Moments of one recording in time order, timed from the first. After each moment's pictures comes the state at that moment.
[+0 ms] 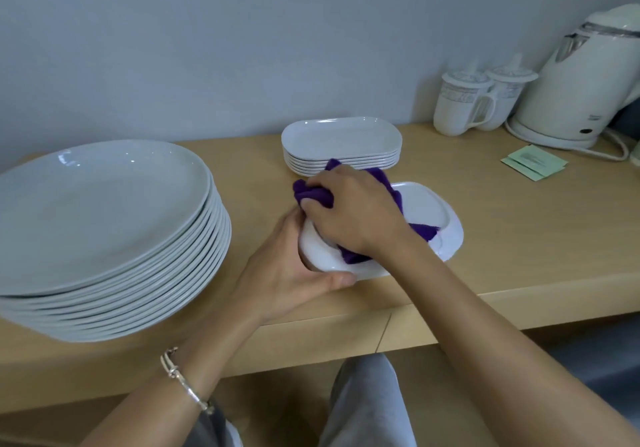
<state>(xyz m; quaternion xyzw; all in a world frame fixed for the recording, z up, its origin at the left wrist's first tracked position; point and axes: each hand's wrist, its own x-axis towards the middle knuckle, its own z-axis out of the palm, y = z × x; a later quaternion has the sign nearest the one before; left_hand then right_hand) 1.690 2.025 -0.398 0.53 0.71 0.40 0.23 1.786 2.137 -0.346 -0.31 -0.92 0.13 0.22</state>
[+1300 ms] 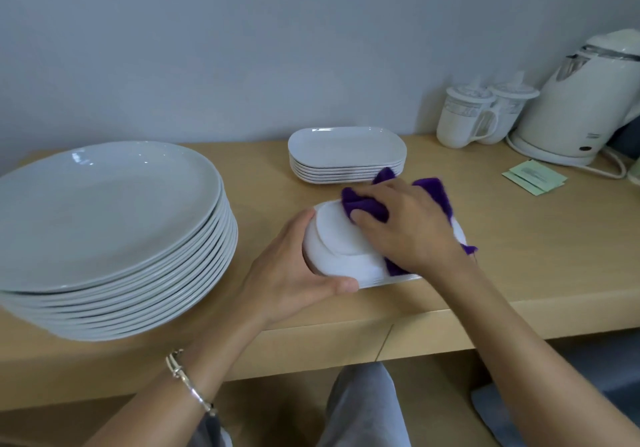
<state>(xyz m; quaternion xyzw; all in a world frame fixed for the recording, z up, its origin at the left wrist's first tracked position) 1.692 2.022 -0.393 0.52 0.72 0.40 0.24 1.826 2.150 -0.353 -0.35 -0.89 0.13 0.25</state>
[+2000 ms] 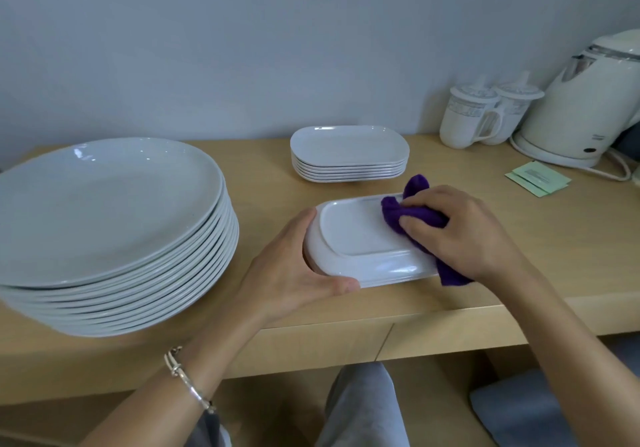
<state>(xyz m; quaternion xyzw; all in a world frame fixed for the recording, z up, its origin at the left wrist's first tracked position) 1.689 2.023 -0.397 0.52 0.73 0.39 0.23 1.879 2.166 -0.342 -0.34 -0.89 0.21 0.24</state>
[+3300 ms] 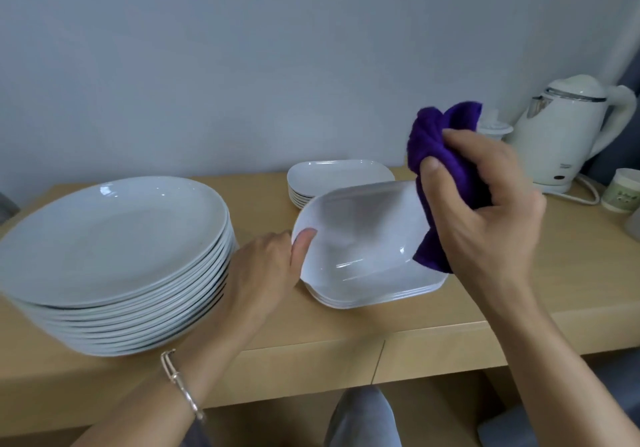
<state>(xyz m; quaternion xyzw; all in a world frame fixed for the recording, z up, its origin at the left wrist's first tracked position) 1.686 2.026 -0.363 0.53 0.77 0.32 -0.16 1.875 2.108 -0.284 -0.24 -0.71 0.17 0.64</state>
